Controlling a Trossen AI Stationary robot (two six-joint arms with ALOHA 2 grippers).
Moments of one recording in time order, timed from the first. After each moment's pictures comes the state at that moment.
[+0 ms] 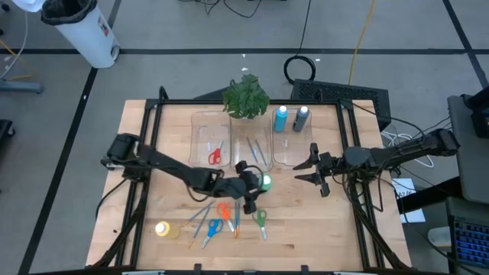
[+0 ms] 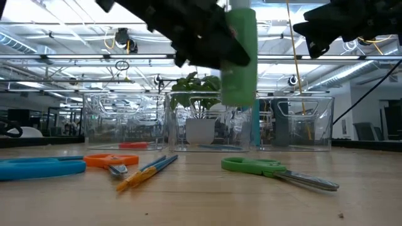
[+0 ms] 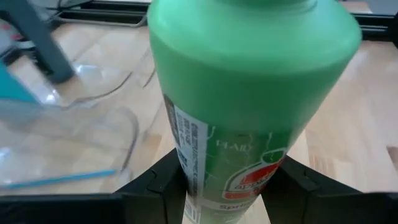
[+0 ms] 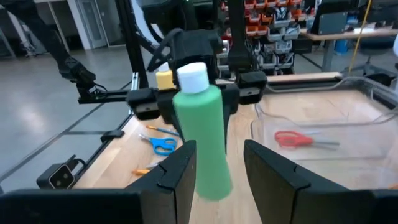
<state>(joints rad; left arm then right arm) -0.27 1.84 1.17 0.15 -0.39 -0.22 0.19 0.66 0.29 0.31 0.05 0.13</state>
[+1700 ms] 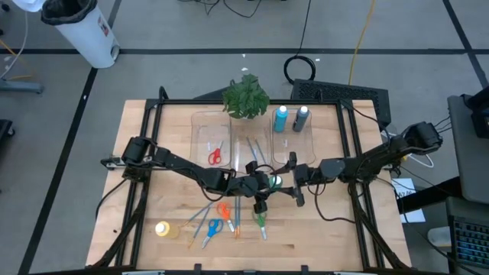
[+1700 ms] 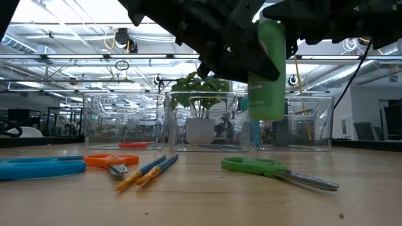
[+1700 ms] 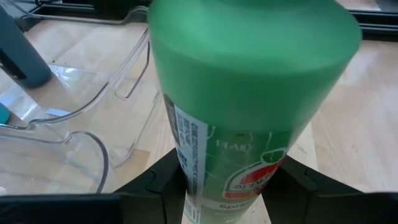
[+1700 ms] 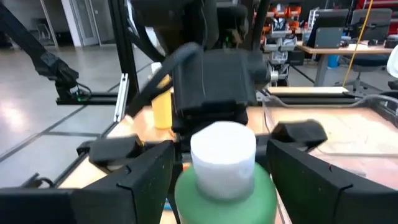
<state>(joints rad) -0.23 1.98 1.30 0.15 -0.34 -0.20 0.27 1.25 0.41 0.81 0.16 0.07</state>
